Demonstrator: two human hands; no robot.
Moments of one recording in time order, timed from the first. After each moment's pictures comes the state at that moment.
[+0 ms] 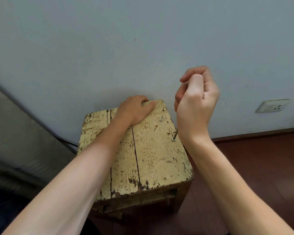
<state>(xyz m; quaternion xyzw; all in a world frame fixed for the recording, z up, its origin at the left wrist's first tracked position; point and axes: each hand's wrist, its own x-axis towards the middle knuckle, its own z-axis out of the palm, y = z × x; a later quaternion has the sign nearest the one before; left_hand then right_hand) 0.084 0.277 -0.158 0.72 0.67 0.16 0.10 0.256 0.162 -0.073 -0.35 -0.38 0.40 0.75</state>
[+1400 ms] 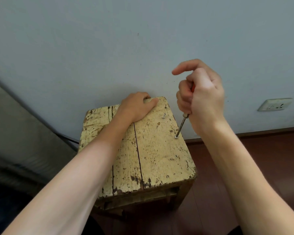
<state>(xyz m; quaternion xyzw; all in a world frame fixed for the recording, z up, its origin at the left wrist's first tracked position) 0.084 0.278 -0.158 0.72 0.67 0.17 0.10 0.279 0.175 -0.070 -0.31 -0.47 0.51 0.65</state>
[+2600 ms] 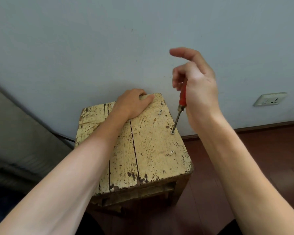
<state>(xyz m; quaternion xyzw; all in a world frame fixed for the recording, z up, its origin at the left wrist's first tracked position) 0.085 0.275 -0.155 0.72 0.66 0.17 0.11 0.278 0.171 -0.063 -0.39 -0.49 0.44 0.64</state>
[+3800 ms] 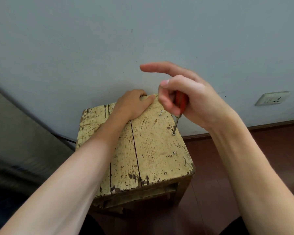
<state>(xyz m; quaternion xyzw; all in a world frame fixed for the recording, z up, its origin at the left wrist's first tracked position) 0.087 0.271 -0.150 0.72 0.67 0.15 0.10 0.298 0.175 -0.064 -0.18 -0.64 0.61 0.42</state>
